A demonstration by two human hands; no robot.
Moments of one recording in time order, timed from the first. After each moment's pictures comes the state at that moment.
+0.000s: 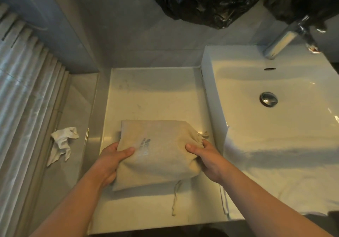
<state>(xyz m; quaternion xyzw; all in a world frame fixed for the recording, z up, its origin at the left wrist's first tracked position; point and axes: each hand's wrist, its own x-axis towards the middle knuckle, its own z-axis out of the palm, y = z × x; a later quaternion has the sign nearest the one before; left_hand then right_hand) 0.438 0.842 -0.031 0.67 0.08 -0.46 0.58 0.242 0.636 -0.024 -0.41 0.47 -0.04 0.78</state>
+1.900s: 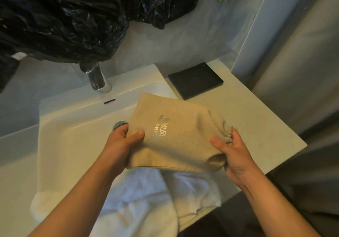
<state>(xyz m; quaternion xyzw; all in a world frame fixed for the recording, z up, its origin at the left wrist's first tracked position) 0.102 0.382 0.065 0.61 -0.23 -0.51 0.56 -0.172 0.294 0.077 -0.36 0.46 -0.39 0.71</state>
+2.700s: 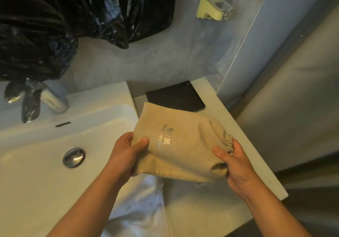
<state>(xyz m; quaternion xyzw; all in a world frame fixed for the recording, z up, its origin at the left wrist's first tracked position) 0.006 0.218 0.049 0.65 -0.18 -0.47 0.57 -0.248 0.113 0.064 -0.39 0.48 -0.34 0.70</state>
